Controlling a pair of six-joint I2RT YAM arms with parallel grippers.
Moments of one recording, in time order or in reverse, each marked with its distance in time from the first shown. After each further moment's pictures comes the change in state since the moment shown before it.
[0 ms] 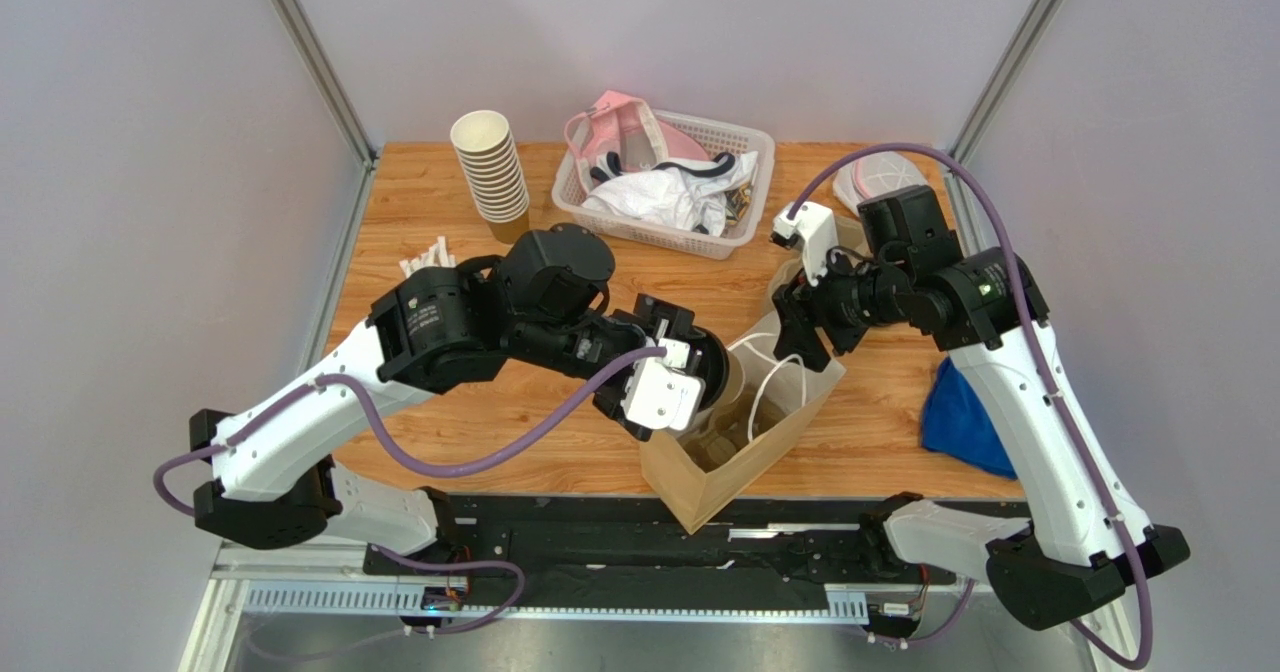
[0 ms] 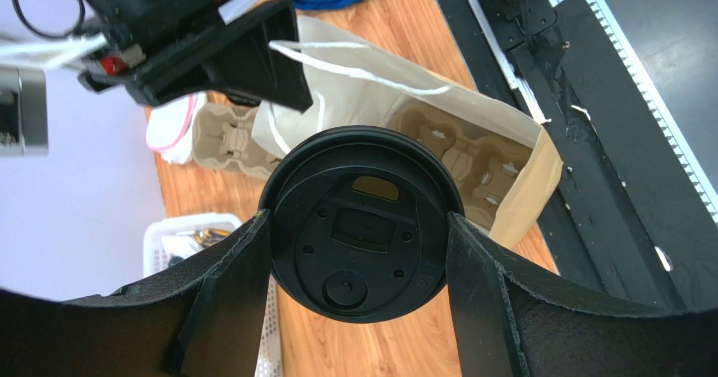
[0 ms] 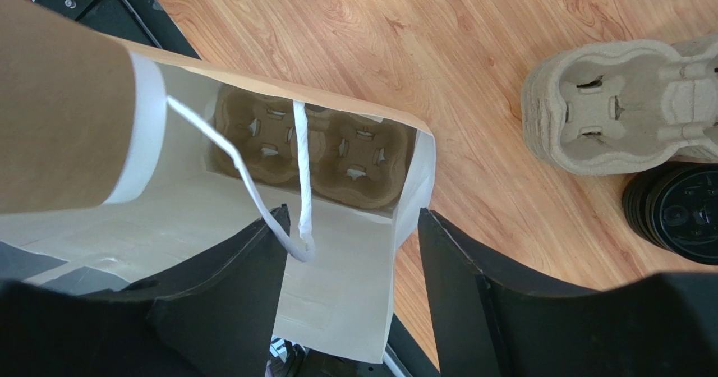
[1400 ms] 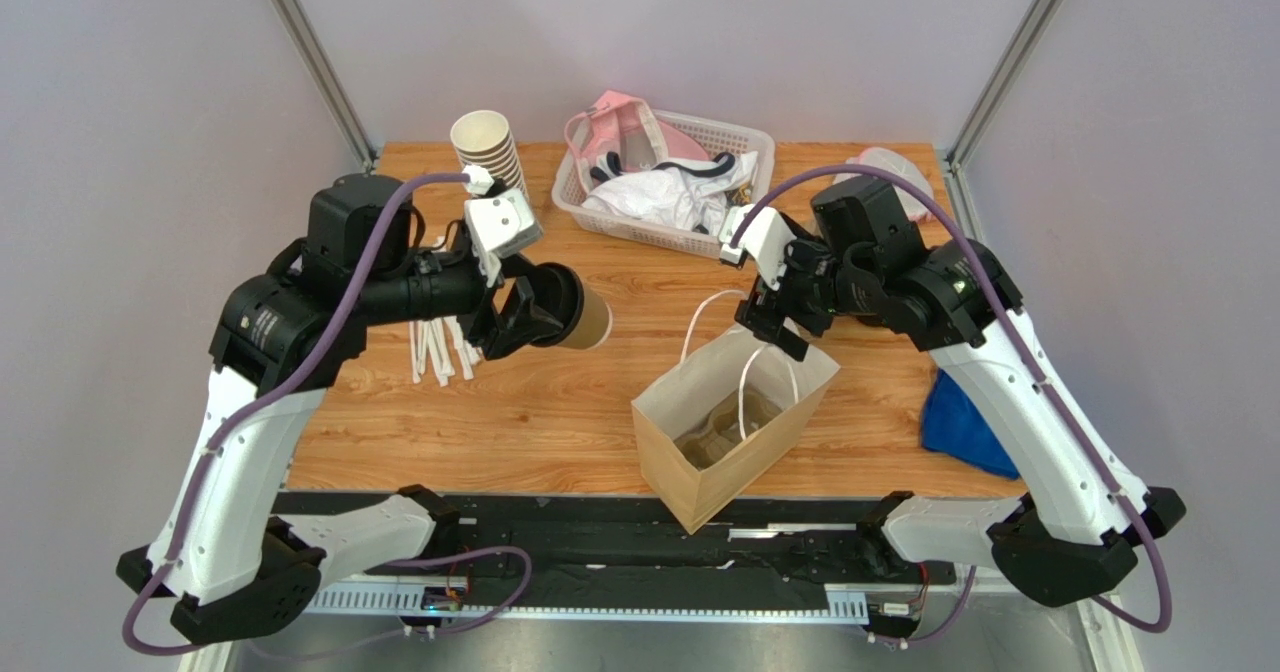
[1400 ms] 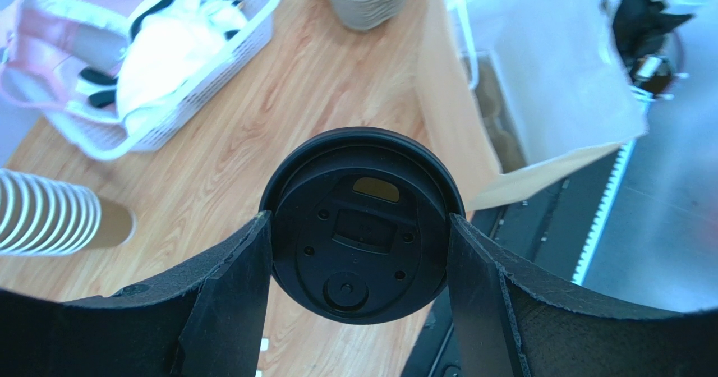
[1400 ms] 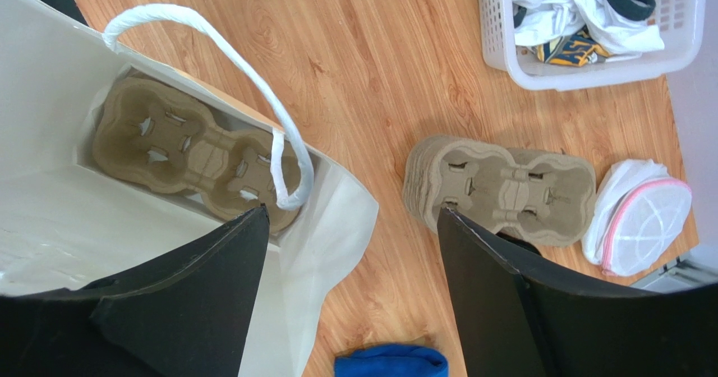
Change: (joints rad) left arm 0.621 -0.232 -0.058 -0.107 0.098 -0.530; right arm 0.210 0.064 0.101 0.078 0.233 -0.239
